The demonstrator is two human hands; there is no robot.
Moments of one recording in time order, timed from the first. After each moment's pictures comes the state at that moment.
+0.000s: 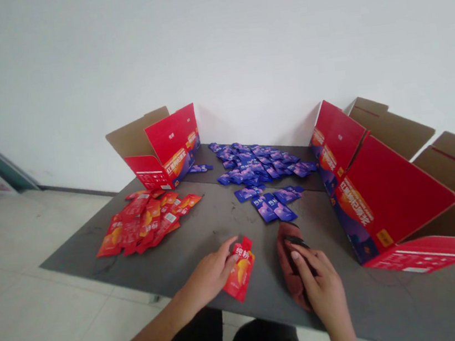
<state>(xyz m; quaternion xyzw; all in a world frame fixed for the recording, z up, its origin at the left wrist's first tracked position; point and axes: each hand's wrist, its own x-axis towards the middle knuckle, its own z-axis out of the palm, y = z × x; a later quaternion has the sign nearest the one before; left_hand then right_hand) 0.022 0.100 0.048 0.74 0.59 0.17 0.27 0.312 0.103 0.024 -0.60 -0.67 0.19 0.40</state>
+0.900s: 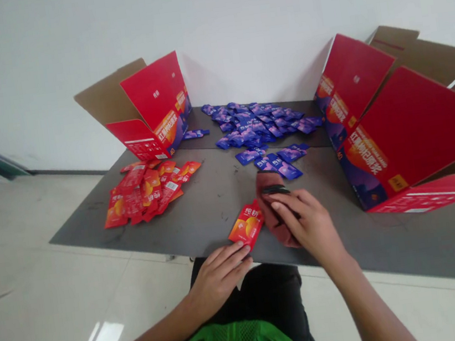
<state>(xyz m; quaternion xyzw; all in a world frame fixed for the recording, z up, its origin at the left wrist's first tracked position) -0.006 0.005 0.001 0.90 0.37 0.24 0.01 0.257 0.103 0.086 -0.50 -0.78 0.13 0.35</state>
